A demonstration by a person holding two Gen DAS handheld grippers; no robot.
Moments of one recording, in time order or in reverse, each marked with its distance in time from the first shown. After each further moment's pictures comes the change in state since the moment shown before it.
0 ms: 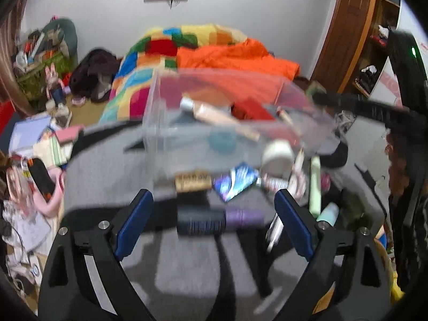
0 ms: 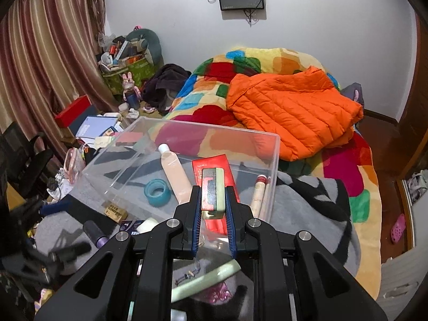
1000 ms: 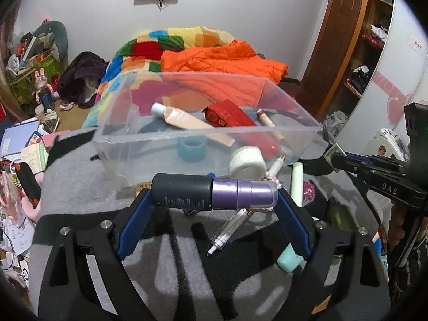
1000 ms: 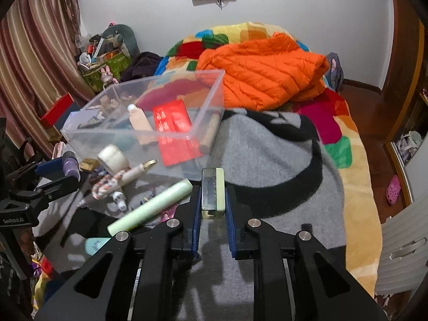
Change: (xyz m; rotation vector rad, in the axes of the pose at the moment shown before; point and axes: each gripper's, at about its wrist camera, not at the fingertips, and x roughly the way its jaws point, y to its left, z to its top) left arm 0.010 -0.037 0.011 0.026 -0.049 -0.035; right arm -0.029 -0.048 -0.082 0.115 0.048 -0.059
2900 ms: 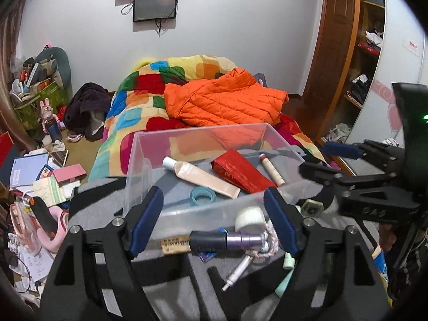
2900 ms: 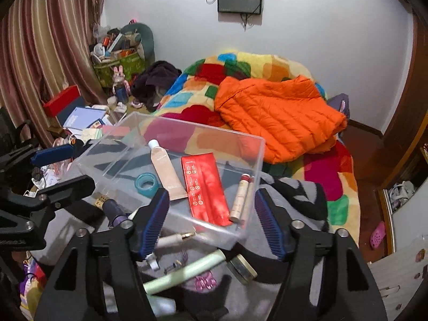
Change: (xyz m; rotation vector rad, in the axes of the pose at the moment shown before) left arm -0.030 0.000 0.053 0.055 -0.096 0.034; right arm -0.006 0.063 0.067 -0.169 -0.072 -0.050
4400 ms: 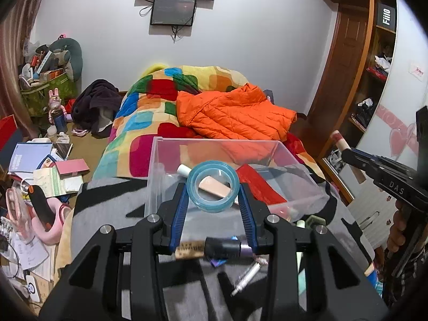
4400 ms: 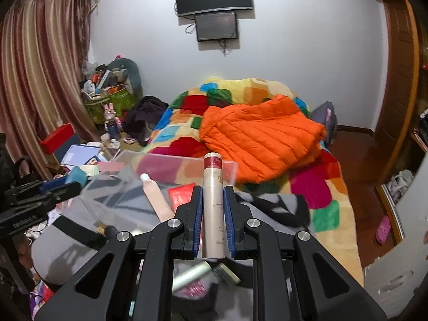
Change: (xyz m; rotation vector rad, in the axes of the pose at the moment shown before) left arm -0.010 0.028 0.007 -0.100 -0.066 0.003; right arm -0.030 -0.024 0.007 0.109 -0.150 -0.008
